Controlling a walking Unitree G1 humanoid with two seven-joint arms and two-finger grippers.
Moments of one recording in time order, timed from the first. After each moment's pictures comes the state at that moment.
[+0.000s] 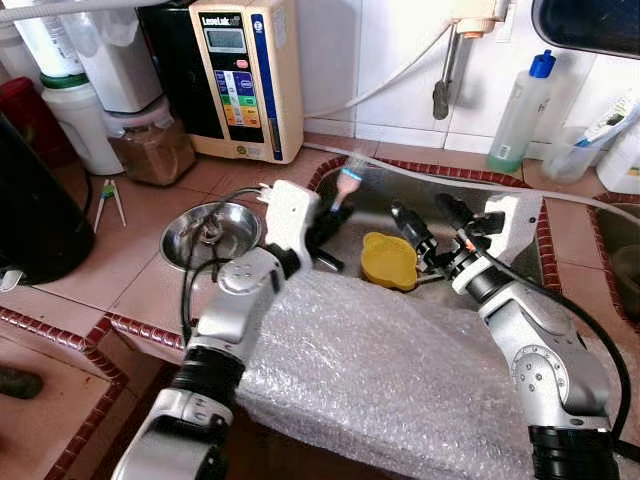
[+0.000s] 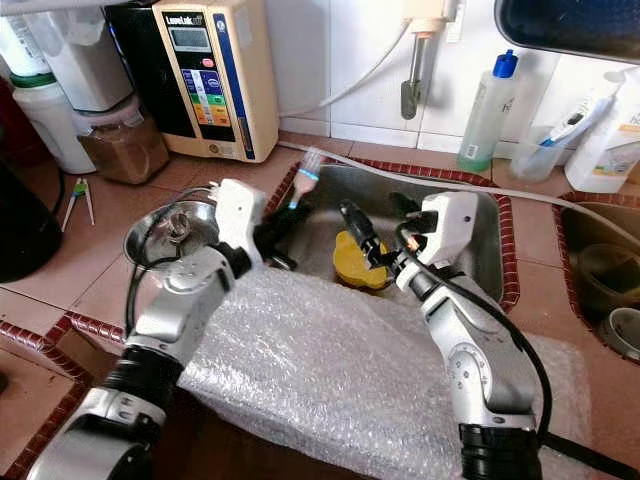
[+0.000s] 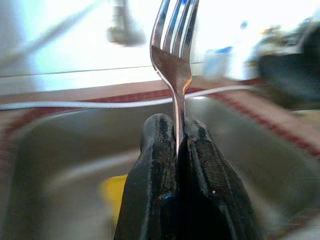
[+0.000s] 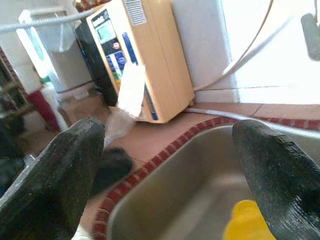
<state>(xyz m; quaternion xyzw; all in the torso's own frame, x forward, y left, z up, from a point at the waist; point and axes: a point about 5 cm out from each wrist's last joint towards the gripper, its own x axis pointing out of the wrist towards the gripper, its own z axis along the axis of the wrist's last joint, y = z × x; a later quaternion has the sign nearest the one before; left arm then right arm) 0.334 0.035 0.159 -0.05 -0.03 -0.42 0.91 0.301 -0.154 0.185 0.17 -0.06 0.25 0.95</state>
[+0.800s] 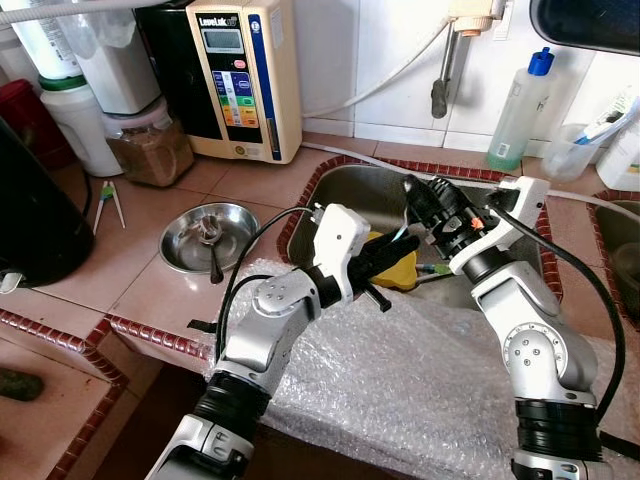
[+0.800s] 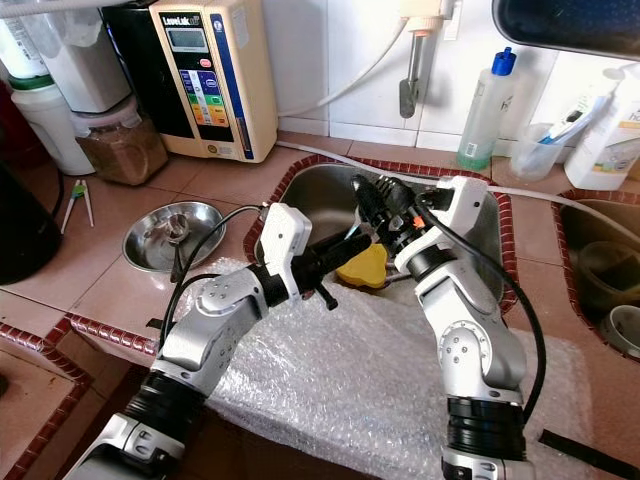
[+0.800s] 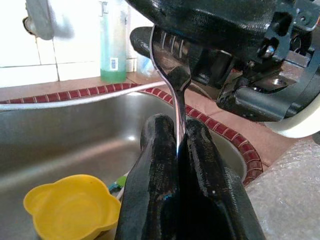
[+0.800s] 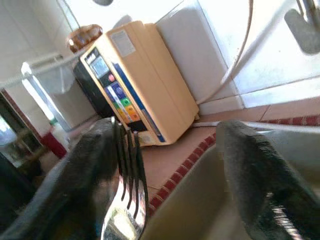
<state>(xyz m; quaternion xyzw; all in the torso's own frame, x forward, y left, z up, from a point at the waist) 0.312 0.013 0.157 -0.06 -0.03 -0.49 0.87 0.319 -0.156 0.192 0.26 -0.08 0.23 0.93</state>
